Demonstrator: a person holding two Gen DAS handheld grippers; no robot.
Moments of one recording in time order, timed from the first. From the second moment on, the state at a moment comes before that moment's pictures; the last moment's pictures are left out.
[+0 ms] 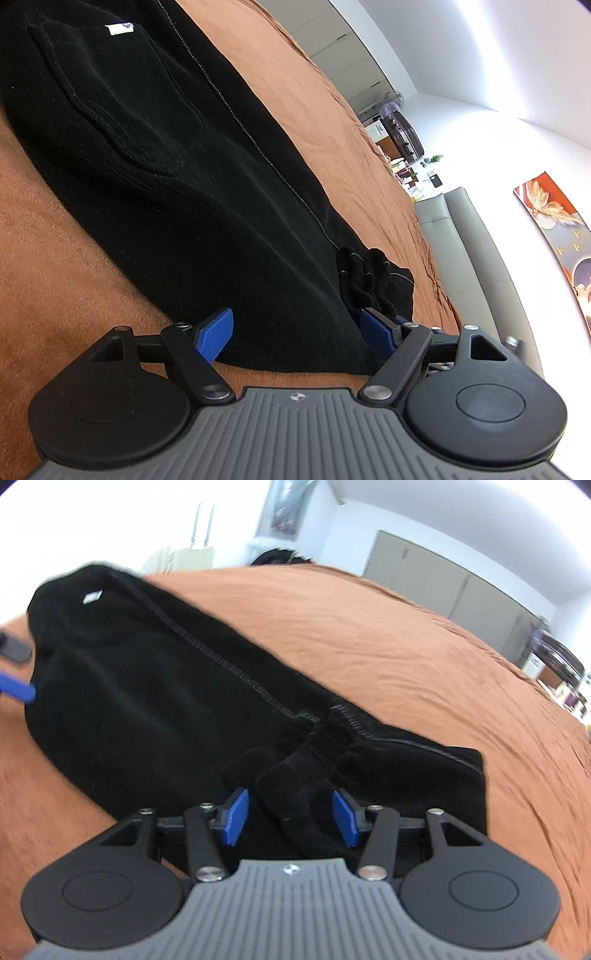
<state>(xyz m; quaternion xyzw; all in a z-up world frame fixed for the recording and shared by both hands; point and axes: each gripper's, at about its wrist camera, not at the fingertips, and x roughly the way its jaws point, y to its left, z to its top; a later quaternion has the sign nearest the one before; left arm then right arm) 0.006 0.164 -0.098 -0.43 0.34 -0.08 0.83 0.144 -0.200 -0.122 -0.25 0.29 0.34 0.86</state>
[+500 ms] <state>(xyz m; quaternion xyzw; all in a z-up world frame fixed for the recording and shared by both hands) -0.021 0.198 -0.097 -0.44 0.32 -0.04 0.84 0.134 -0.151 -0.149 -0.31 0.29 0.32 0.85</state>
